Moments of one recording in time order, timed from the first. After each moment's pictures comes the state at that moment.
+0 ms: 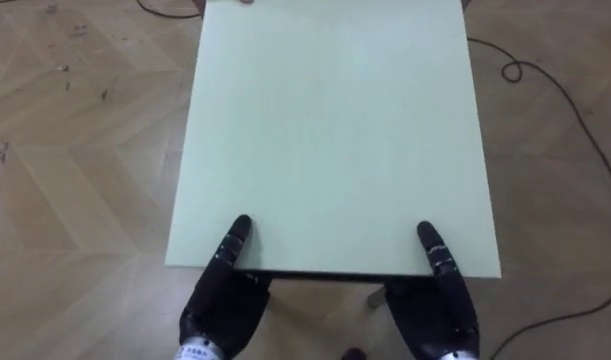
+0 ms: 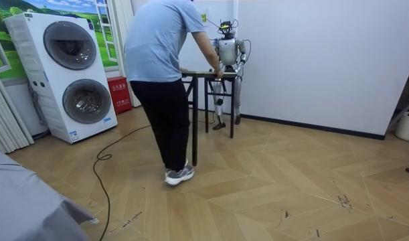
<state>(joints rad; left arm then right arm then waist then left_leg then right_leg) 0.35 0.14 -0.22 0.11 -1.32 0.04 -0.17 0.37 -0.17 0.22 0.18 1.47 0.00 0.31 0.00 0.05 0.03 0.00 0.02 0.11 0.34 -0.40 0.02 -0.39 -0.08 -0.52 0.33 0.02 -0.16</state>
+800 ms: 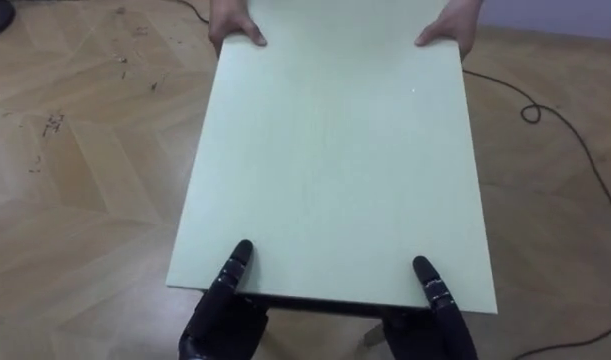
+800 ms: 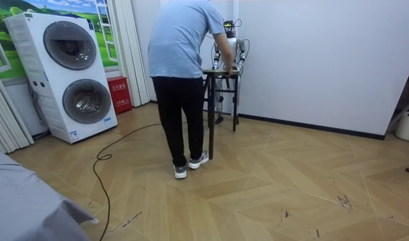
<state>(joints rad) 0.41 0.14 -0.25 0.14 -1.30 0.02 -0.21 0.45 -0.20 0.27 0.19 1.49 -0.03 0.33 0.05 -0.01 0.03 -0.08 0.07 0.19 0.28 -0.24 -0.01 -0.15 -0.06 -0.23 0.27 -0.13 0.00</state>
